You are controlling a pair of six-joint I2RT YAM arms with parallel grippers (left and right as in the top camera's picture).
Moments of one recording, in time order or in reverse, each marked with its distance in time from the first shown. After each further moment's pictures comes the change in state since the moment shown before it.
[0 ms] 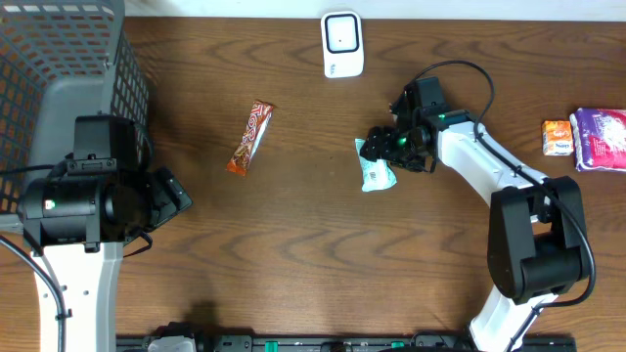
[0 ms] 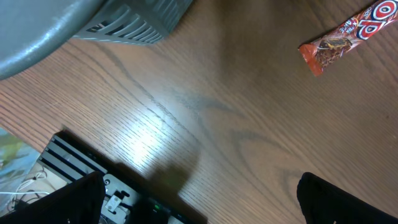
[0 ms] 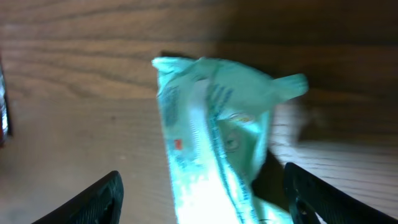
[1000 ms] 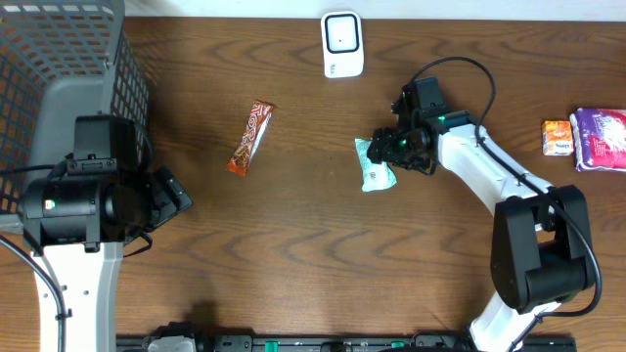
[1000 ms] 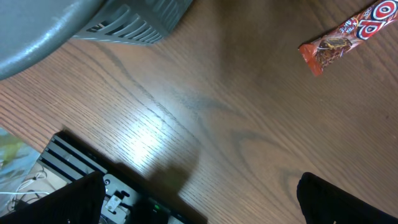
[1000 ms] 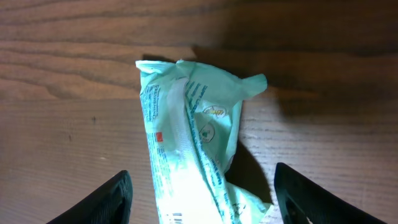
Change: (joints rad) left arm 0.000 0.000 0.000 0.000 0.000 0.000; right arm 0.015 -0.044 -0.014 -0.012 0.128 -0.025
